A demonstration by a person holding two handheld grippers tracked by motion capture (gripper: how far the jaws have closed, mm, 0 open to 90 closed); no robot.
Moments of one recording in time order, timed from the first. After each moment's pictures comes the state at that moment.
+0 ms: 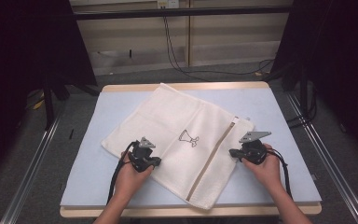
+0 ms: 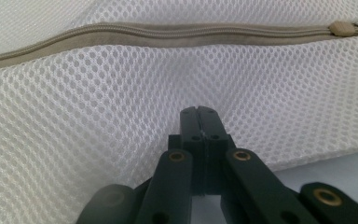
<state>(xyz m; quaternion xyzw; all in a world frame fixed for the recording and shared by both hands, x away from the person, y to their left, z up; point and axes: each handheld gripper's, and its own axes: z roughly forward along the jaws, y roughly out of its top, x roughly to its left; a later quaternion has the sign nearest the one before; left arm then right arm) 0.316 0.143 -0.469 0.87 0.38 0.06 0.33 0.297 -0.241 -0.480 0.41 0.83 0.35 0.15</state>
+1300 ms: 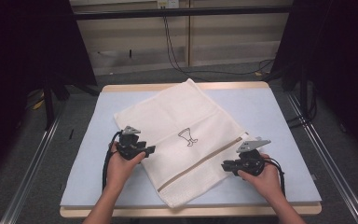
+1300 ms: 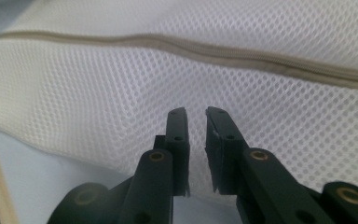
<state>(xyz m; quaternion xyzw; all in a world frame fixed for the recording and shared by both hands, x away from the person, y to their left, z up) 0.340 0.177 -0.456 0.81 0.44 0.10 0.38 0.263 -0.223 -0.469 0.40 0.83 0.39 0.07</state>
